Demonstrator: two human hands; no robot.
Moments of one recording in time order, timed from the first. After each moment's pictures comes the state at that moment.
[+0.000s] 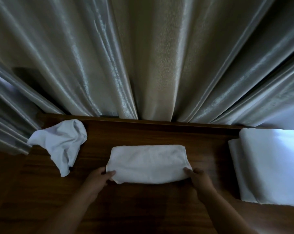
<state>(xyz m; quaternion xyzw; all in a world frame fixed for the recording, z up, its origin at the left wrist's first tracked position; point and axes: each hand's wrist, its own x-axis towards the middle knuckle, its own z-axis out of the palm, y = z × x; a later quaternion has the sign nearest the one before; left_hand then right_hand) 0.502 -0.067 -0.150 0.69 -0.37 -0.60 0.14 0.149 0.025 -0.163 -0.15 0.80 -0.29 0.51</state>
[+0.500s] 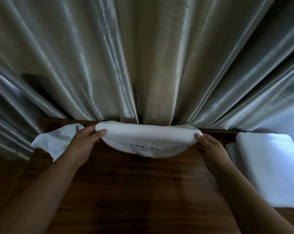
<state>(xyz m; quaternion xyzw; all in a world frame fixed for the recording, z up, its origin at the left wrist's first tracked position) 0.508 -0.146 -0.026 0.59 -0.47 -0.57 0.33 0.127 -0.030 -0.041 -0.21 0.66 -0.53 0.50</state>
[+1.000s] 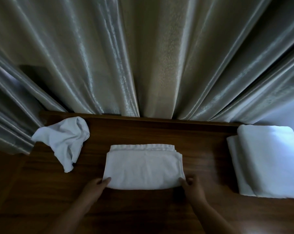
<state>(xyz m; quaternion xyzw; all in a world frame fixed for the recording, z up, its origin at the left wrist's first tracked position) 0.532 -0.032 -0.161 0.73 -0.41 -0.54 0.04 0.185 0.069 -0.201 -0.21 0.84 -0.26 0.43</state>
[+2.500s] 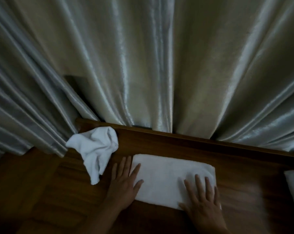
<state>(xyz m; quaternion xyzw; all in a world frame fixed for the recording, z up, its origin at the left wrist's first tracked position) 0.533 -0.094 -0.205 0.60 -0.80 -0.07 -0.02 0.232 -0.005 -0.228 -0.68 0.71 0.09 0.15</state>
